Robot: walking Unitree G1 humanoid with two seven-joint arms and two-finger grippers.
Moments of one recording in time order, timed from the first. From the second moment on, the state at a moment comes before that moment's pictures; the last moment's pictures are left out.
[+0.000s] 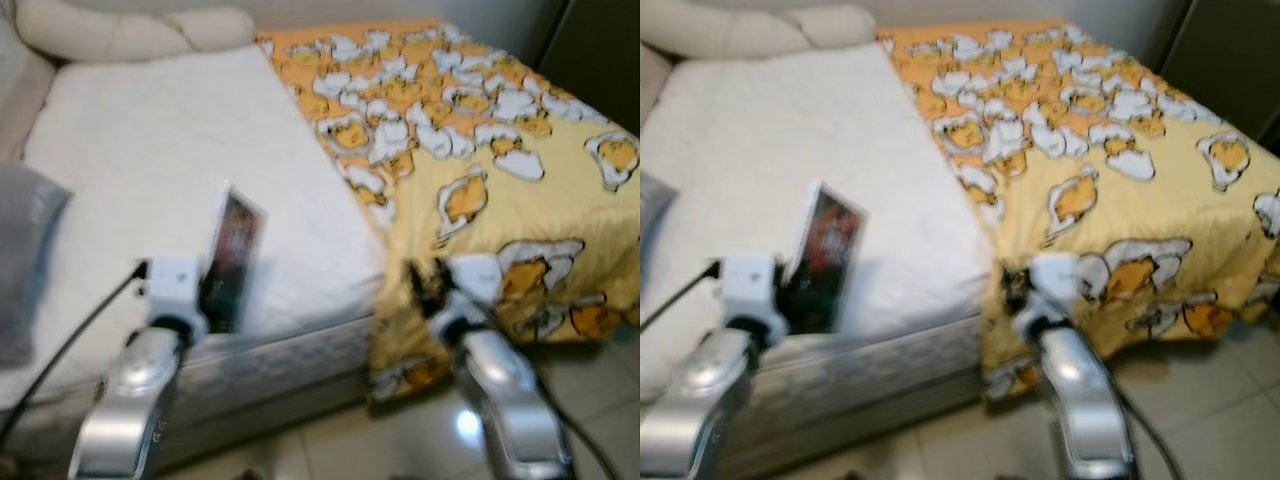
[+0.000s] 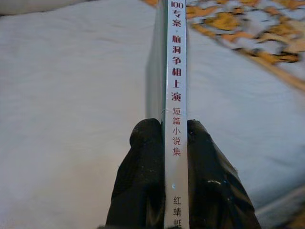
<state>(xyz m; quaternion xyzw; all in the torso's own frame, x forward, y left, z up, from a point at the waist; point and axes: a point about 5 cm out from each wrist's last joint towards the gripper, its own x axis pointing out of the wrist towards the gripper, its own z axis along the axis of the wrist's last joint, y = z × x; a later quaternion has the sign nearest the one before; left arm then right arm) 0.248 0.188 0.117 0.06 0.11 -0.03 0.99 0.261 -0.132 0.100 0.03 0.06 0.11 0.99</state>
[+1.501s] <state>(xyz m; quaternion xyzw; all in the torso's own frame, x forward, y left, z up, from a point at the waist) 0.251 0.195 0.127 0.07 0.08 0.01 1.00 0.262 -0.126 0.097 0.02 0.08 0.17 0.98</state>
